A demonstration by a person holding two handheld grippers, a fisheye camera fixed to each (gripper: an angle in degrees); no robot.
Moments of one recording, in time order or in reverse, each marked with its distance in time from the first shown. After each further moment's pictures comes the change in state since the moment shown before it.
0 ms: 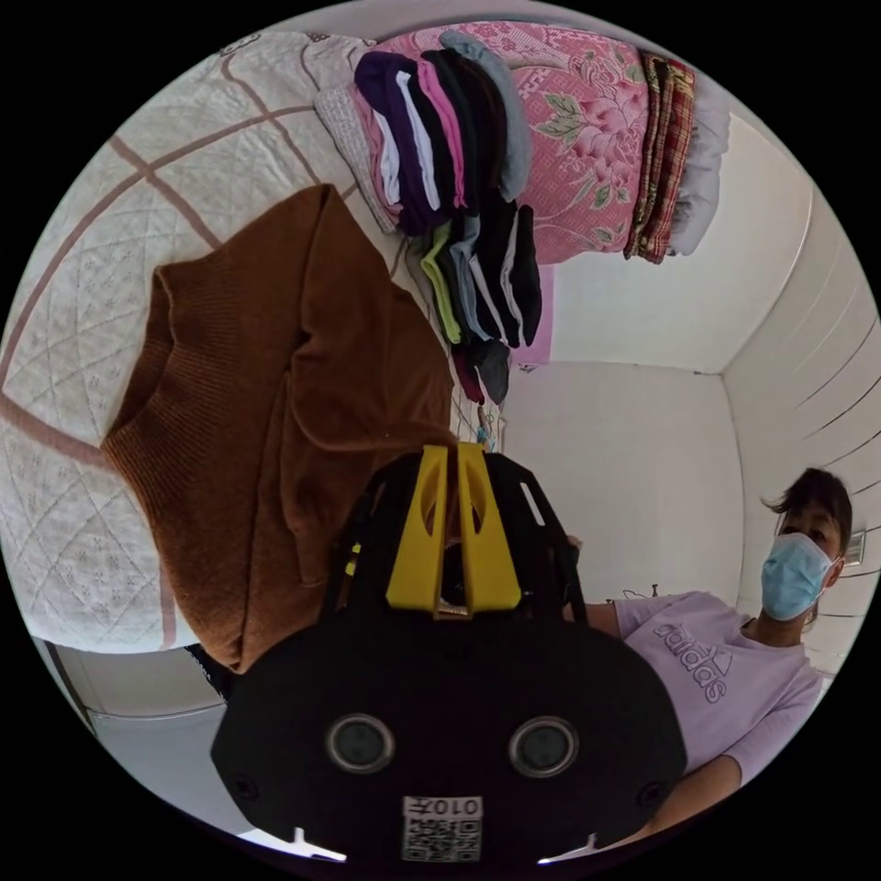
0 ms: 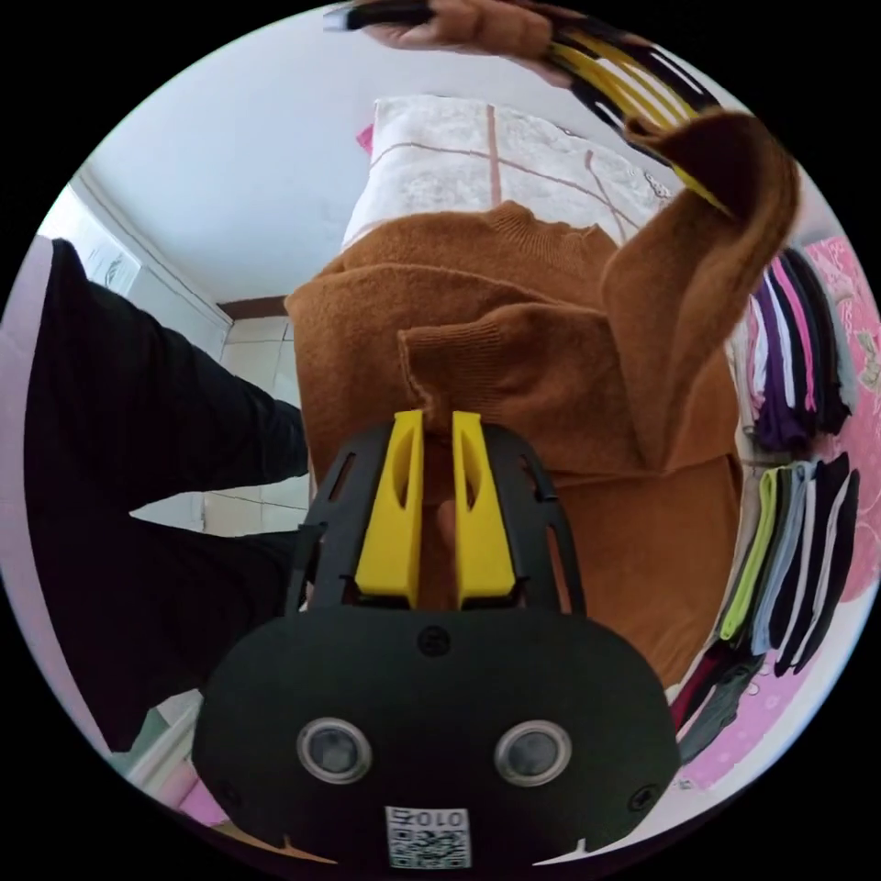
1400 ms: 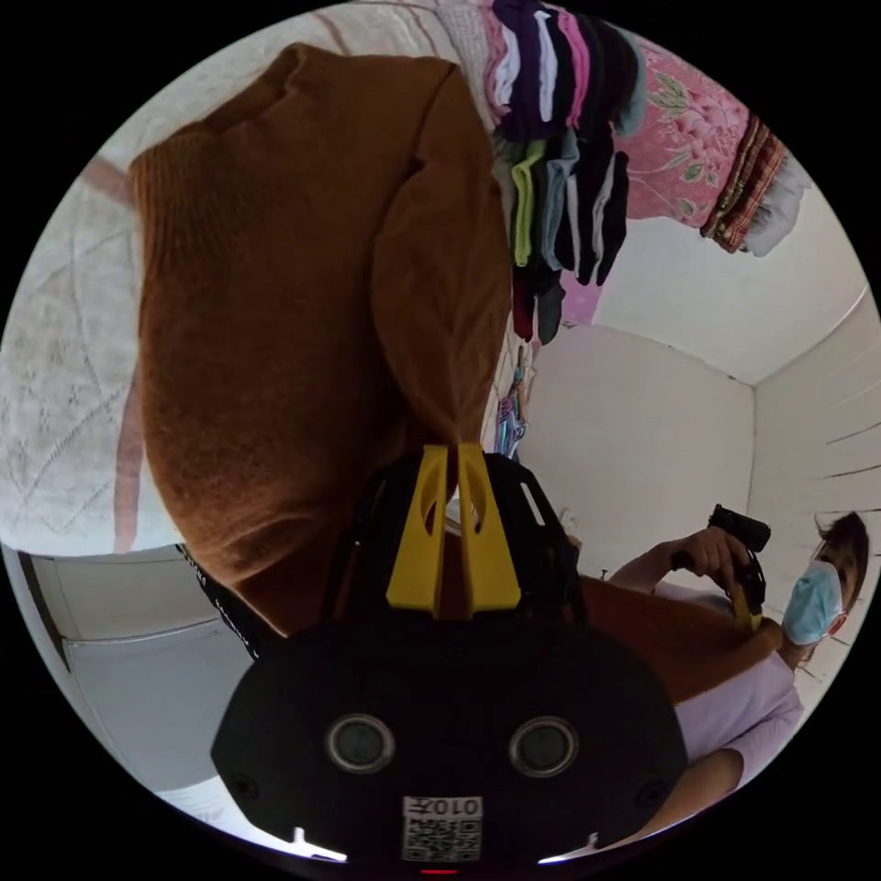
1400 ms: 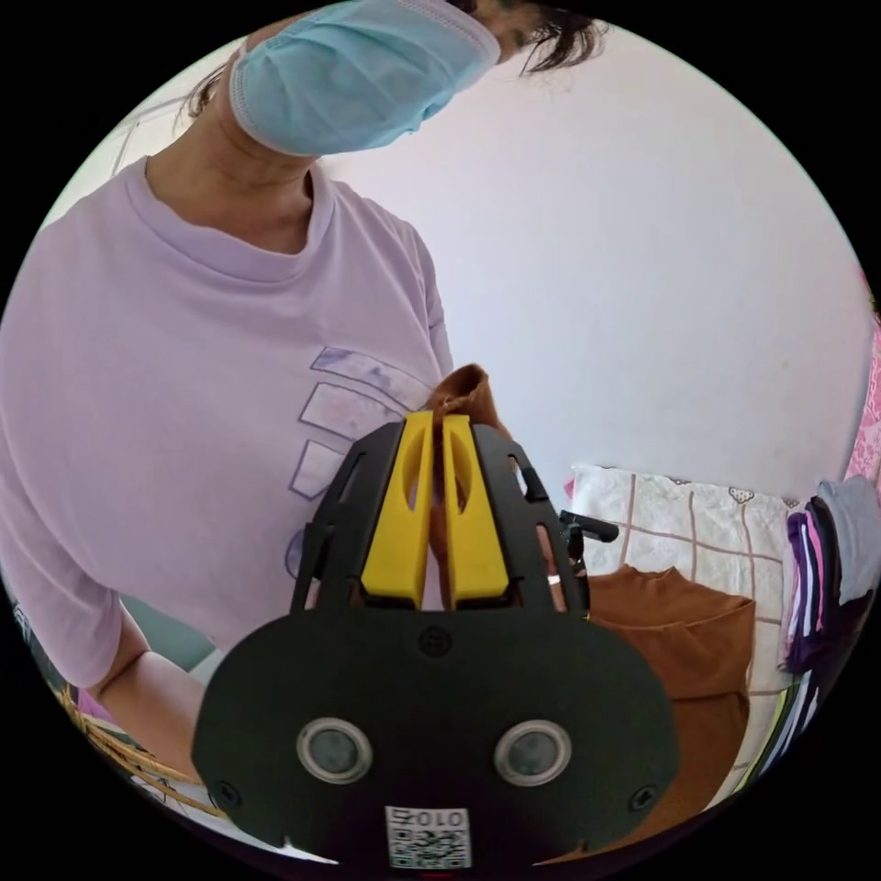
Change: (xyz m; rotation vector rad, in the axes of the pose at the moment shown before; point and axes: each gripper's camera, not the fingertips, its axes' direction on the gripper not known) left arm -0.131 0.063 0.092 -0.206 -0.026 -0.163; right arm -0.047 0.137 -0.360 0.853 -0.635 -0.323
